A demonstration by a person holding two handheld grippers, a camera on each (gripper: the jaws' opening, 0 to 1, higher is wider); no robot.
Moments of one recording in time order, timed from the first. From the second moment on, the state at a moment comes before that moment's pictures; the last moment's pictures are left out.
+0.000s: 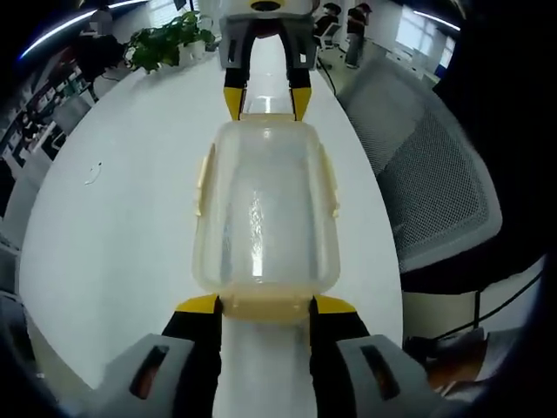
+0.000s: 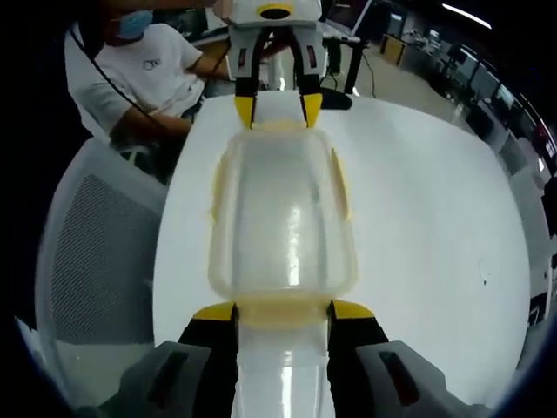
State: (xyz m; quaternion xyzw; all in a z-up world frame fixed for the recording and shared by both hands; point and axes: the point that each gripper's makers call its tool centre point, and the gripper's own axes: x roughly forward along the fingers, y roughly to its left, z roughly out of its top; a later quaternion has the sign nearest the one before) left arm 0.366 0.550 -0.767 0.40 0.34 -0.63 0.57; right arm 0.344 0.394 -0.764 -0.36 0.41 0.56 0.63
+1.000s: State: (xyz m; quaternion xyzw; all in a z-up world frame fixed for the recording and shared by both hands) left arm 0.360 0.516 -0.765 0.39 0.36 -0.63 0.57; right arm 0.342 0.359 -0.762 -0.36 0.41 0.56 0.62
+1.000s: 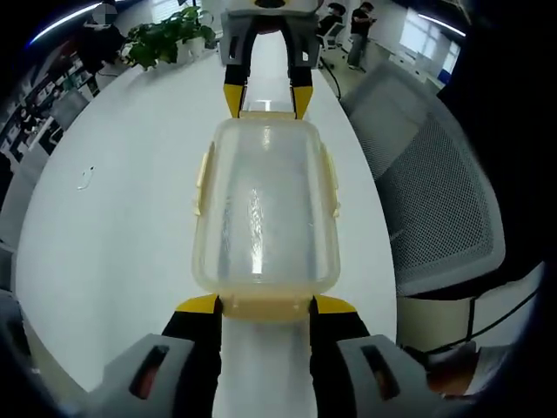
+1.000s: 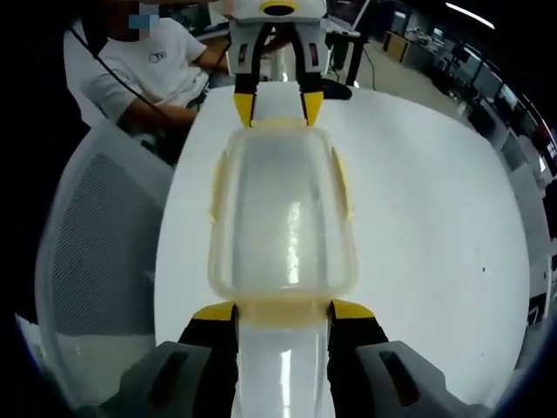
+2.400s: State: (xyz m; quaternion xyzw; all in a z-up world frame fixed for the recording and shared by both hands) left arm 0.349 0.438 -0.760 0.39 0.36 -0.63 0.57; right arm 0.330 0.281 -0.760 -0.36 0.41 0.56 0.62
